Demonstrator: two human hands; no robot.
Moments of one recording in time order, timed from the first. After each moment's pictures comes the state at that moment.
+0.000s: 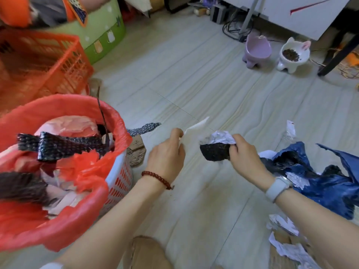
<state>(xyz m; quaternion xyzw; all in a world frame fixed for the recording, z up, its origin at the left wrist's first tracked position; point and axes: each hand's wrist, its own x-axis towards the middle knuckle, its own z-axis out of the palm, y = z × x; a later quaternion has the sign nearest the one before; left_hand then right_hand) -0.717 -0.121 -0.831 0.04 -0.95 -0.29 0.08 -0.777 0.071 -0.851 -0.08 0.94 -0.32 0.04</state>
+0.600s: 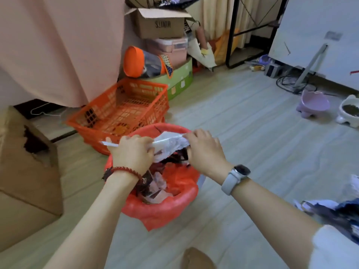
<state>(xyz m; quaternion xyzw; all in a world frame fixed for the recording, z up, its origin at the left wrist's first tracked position) -0.612 -0.294 -0.701 0.30 -0.95 -0.06 0.08 -0.712 -0.158 -0.733 -0.38 0.91 -0.17 -0.05</state>
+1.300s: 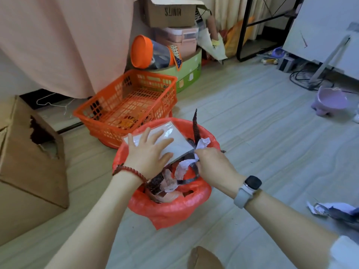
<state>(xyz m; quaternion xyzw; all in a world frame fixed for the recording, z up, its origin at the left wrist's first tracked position) -0.612 -0.319 -0.732 0.16 -0.99 -0.03 -0.03 -0.702 -0.162 -0.760 -0.40 0.91 -0.12 0.05</state>
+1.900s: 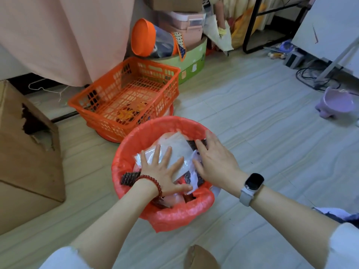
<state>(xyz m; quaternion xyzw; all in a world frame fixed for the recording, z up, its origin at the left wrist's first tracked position) -0.624 -0.312 -0.797 0.14 -0.97 0.00 -0.22 -0.721 -0.173 -0.760 -0.43 0.90 -0.06 0.01</state>
